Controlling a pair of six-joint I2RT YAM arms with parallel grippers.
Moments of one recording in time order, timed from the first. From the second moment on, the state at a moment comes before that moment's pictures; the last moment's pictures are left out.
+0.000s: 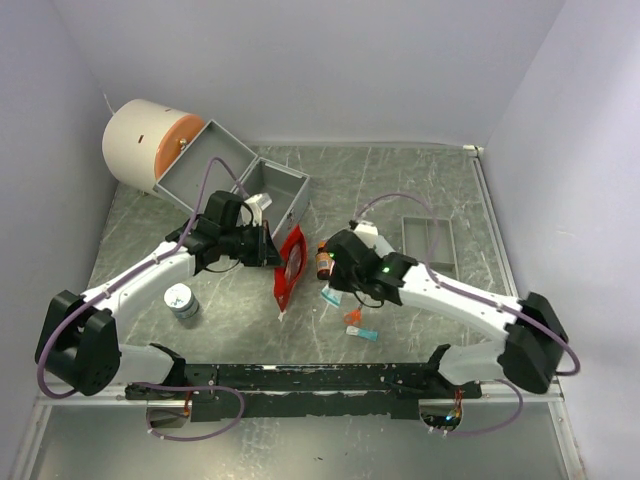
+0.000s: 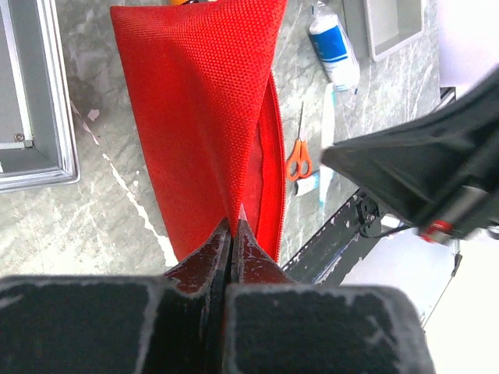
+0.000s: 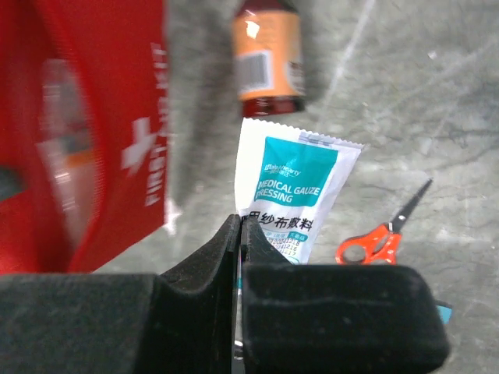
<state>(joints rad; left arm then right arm) -0.50 1.32 0.88 -0.33 0.50 -0.49 0.92 1.36 0.90 -0.54 0.32 0.96</state>
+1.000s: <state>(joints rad) -0.50 1.42 0.78 -0.01 0.69 -0.73 0.91 1.16 0.70 0.29 0.14 0.56</state>
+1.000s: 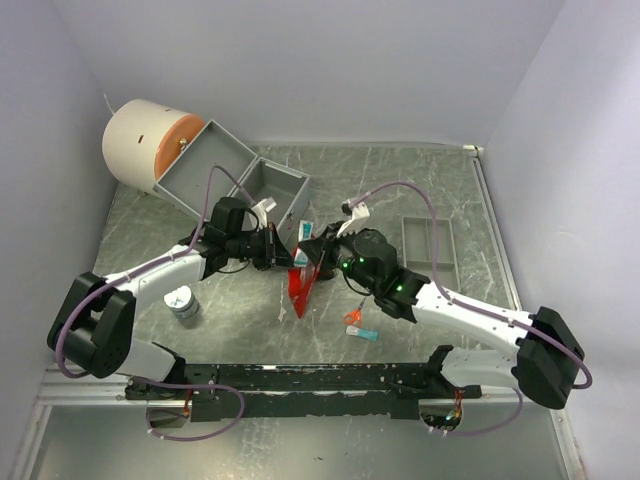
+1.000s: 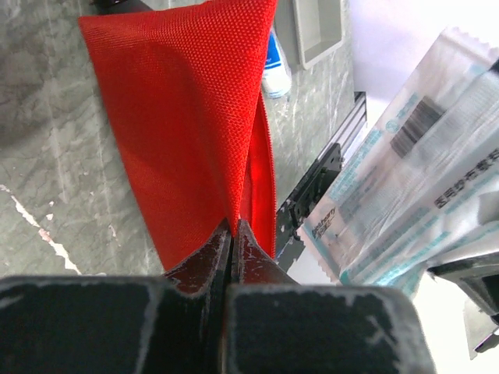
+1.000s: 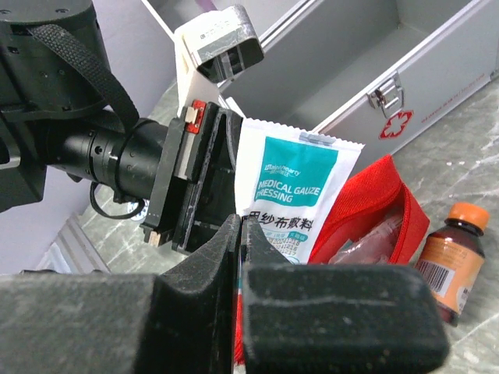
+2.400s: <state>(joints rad) -0.50 1.49 0.84 -0.15 0.62 -0.61 0.89 1.27 0.54 0.44 0.14 0.65</state>
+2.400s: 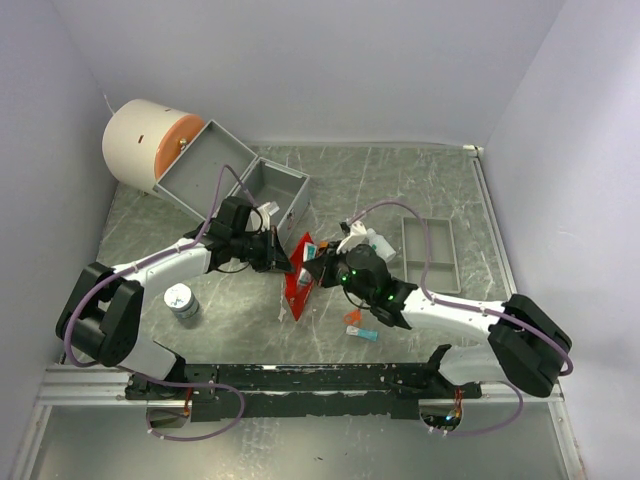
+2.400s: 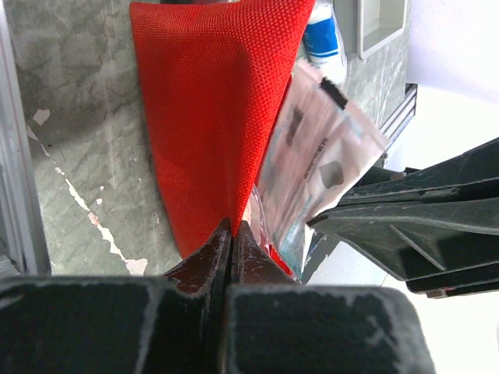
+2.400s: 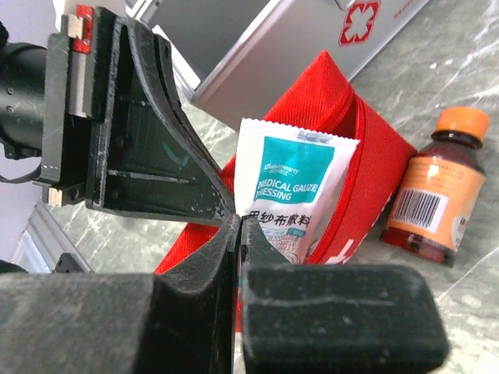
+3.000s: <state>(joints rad) -0.50 1.49 0.84 -0.15 0.62 -0.61 0.90 1.25 0.52 0.27 0.18 0.96</state>
